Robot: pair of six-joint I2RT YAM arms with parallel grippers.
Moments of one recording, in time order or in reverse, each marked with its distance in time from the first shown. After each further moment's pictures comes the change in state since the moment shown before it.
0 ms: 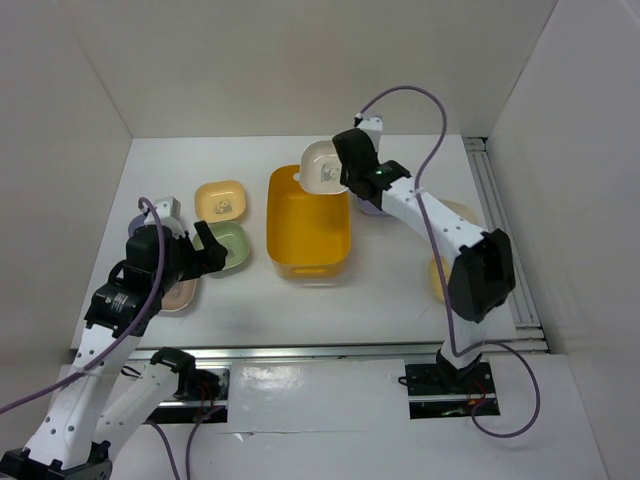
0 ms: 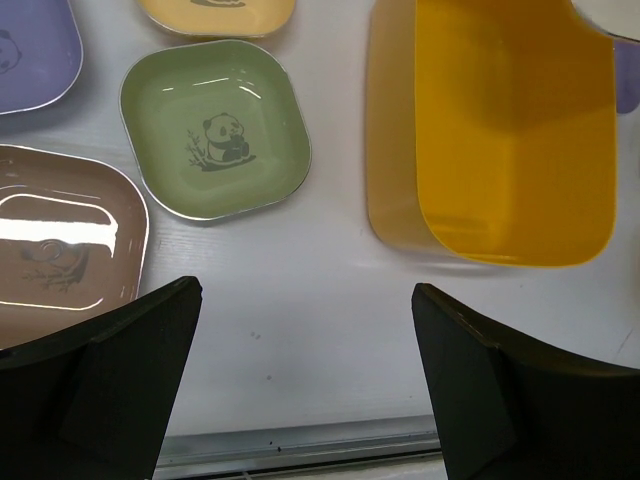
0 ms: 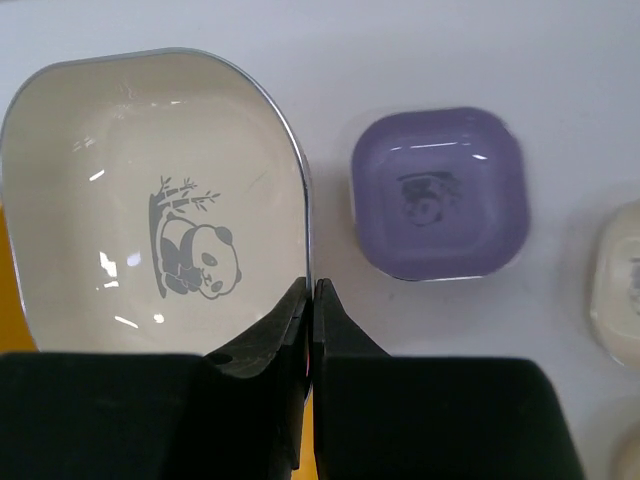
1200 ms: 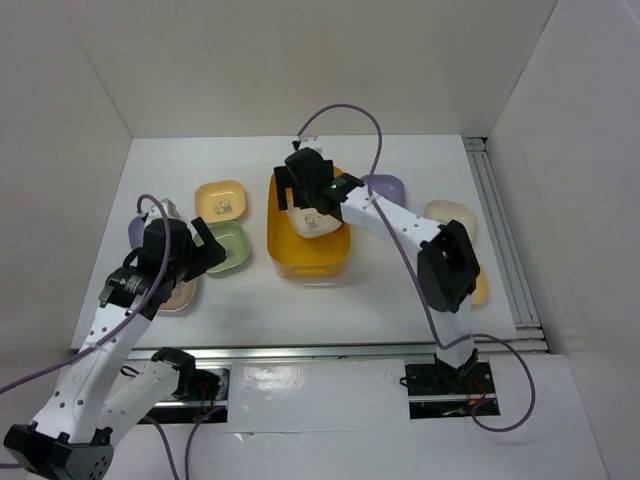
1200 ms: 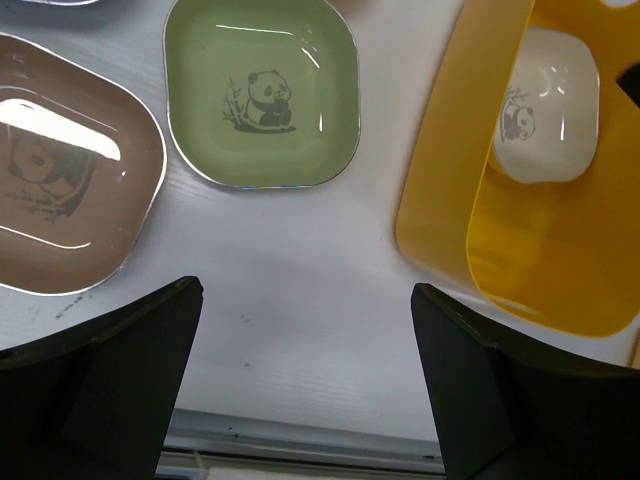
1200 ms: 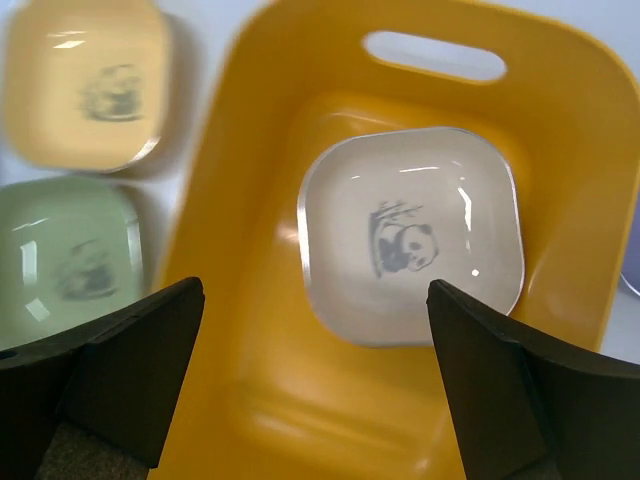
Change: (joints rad) left arm 0.000 0.109 -0.003 -0.055 -0.103 -0.216; right arm 0.166 0.271 0.159 0.028 -0.229 -0.047
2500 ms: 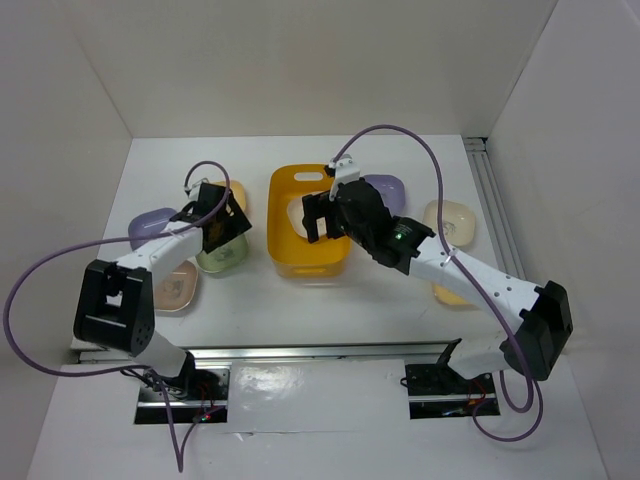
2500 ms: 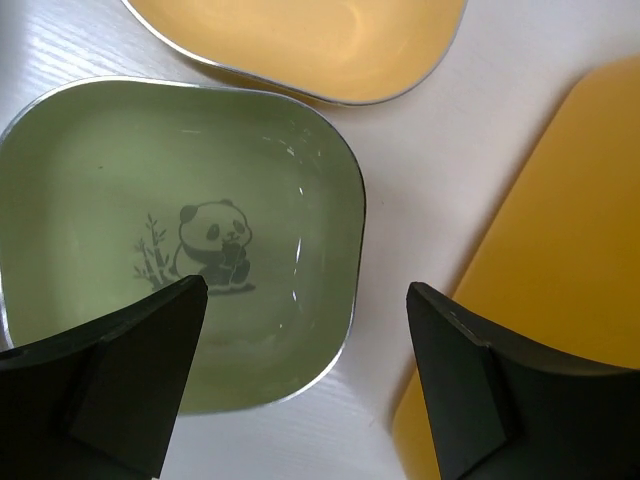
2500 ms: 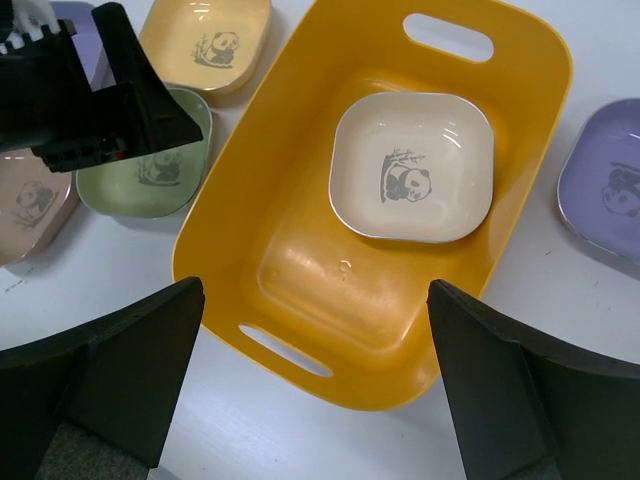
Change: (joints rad) left arm 0.060 0.727 0.067 0.472 0.001 -0.064; right arm 0.093 -0.634 -0.547 0.177 -0.063 -0.127
